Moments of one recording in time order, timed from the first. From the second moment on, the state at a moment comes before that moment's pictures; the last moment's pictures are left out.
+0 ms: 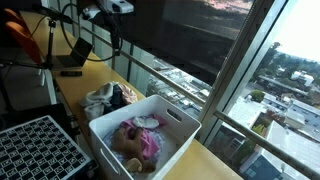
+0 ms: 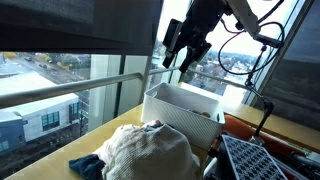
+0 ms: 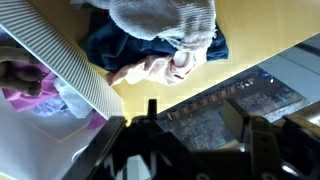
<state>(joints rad) 0.11 -0.06 0.22 -2.17 -0.03 2.36 0.72</state>
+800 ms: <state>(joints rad) -0.01 0.06 0.02 -2.13 -0.17 2.33 0.75</state>
